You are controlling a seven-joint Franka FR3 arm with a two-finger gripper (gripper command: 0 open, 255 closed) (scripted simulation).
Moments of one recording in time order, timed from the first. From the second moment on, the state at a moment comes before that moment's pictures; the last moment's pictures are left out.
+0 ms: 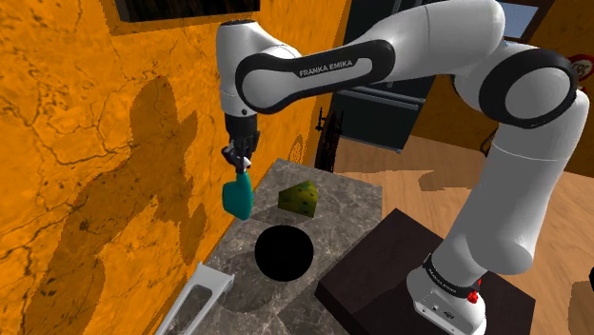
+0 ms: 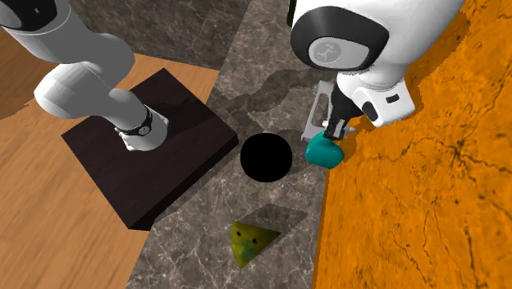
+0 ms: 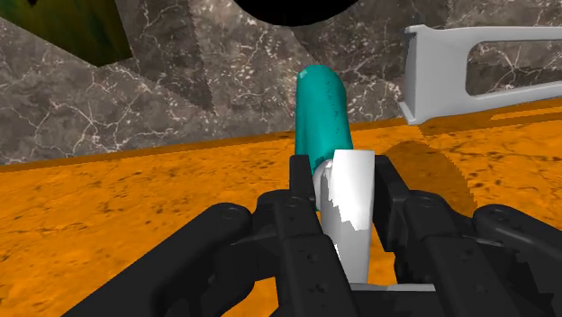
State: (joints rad) arm 0.26 0.24 0.32 -1.69 -0.07 1.91 0.21
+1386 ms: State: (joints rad) arm 0.25 -0.28 0.30 -2.18 0.09 1.90 0.12
